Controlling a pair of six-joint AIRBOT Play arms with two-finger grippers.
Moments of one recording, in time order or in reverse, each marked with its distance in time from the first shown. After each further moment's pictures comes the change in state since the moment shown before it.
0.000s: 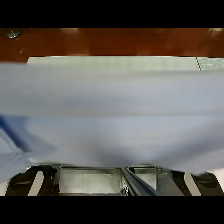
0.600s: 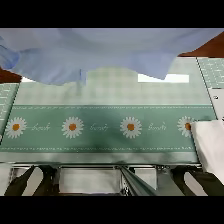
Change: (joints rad) left arm 0.389 -0.353 -0.018 -0.650 0.201 0.197; right arm 0.000 -0.336 0.016 0.159 -0.307 -0.082
